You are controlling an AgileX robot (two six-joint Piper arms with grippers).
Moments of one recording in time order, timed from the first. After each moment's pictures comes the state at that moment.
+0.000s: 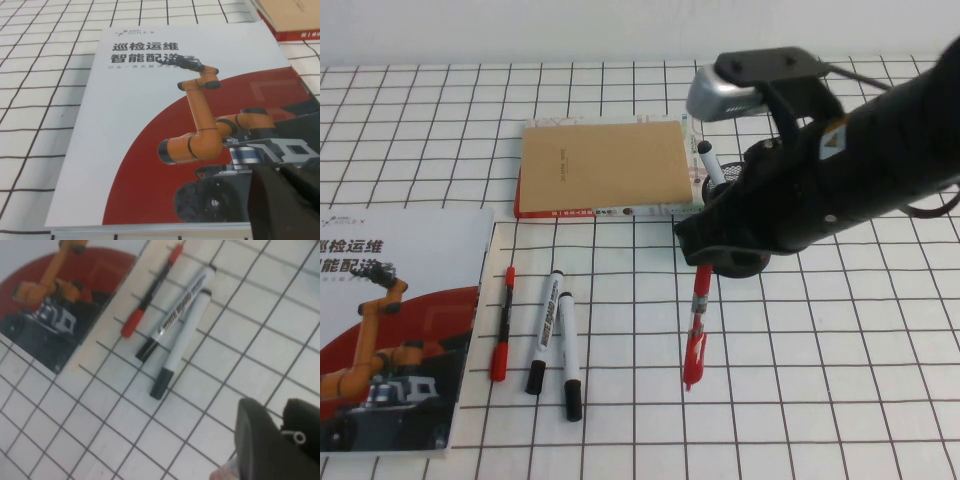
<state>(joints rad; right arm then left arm) 0.65 1.47 -1.34 0.32 0.86 -0.01 0.00 -0.01 0.03 -0.07 0.38 0.12</state>
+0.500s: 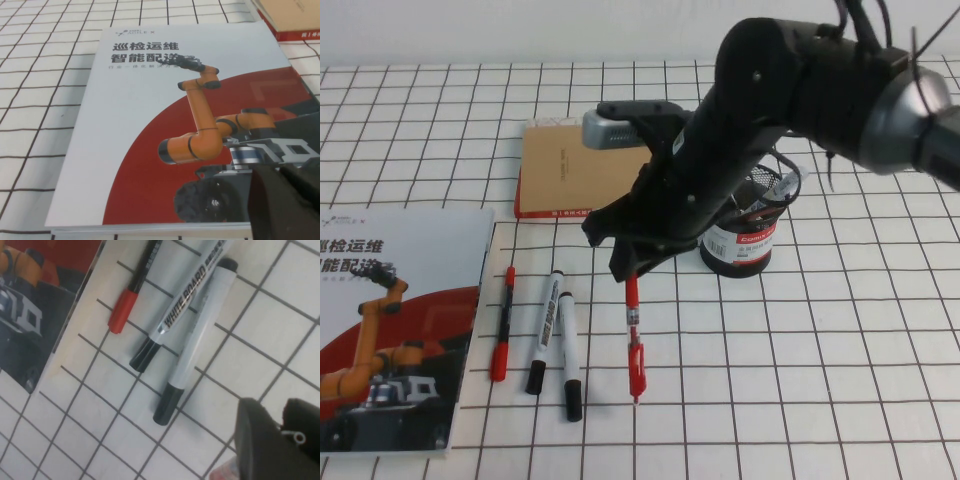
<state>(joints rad) 0.65 1.98 -1.80 0.37 1.13 0.02 0.00 -0.01 0.03 -0.07 0.38 0.12</state>
